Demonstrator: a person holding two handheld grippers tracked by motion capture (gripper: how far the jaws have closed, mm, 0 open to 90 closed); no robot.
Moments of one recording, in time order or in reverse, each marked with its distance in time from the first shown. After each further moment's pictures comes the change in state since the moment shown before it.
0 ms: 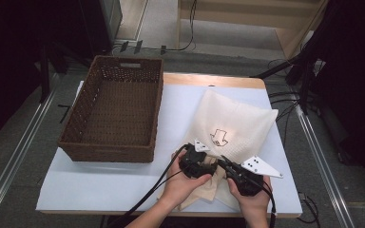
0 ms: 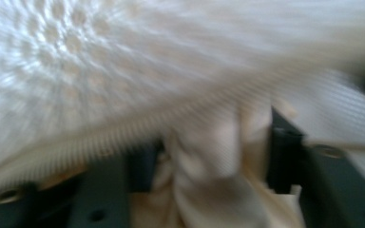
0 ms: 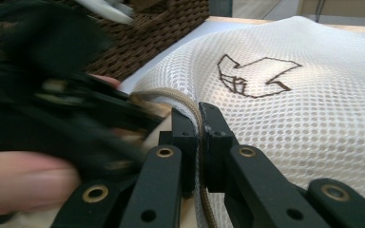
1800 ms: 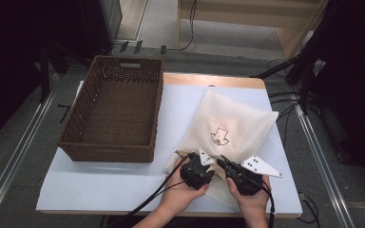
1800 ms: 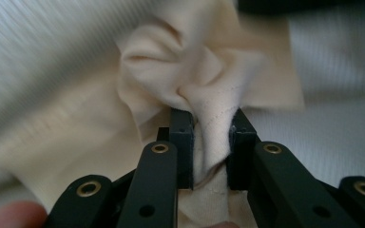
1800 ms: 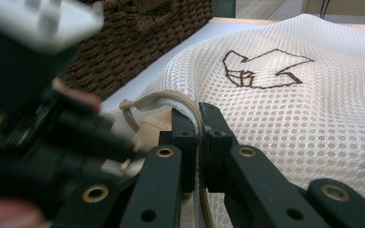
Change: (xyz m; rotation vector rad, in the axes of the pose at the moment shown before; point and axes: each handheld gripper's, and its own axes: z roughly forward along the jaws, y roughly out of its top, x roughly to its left) left arm -0.014 -0.002 0.001 -0.039 0.073 0.047; right arm 0.002 -0.001 0.003 -0.007 0.017 0.009
